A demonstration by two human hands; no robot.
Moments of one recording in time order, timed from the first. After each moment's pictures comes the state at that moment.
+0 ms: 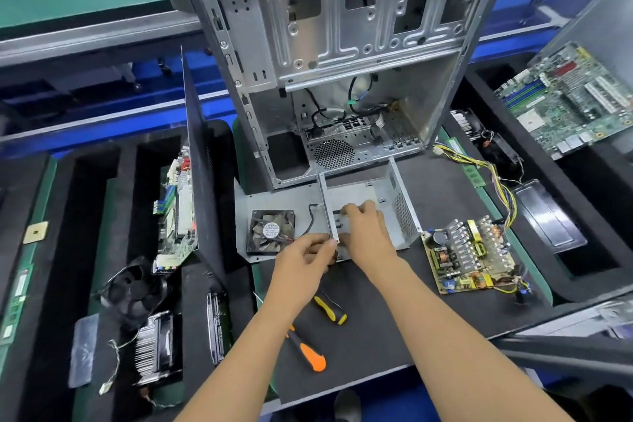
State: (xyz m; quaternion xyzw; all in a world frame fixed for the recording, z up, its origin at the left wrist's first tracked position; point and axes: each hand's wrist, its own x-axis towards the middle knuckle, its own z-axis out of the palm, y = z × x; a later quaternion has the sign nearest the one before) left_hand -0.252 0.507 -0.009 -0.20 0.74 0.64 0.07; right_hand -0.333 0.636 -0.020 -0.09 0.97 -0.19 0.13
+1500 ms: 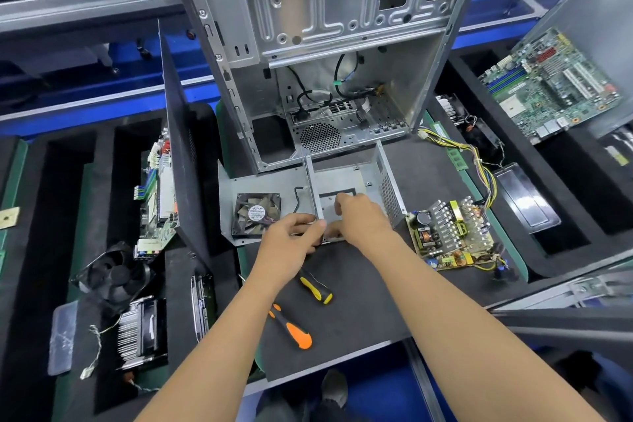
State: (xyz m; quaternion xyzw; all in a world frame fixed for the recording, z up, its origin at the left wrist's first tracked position) left_hand -0.261 0.503 -0.017 -0.19 0.72 0.66 0.10; right_hand -0.334 0.646 0.013 -0.05 0.95 -0.15 0.26
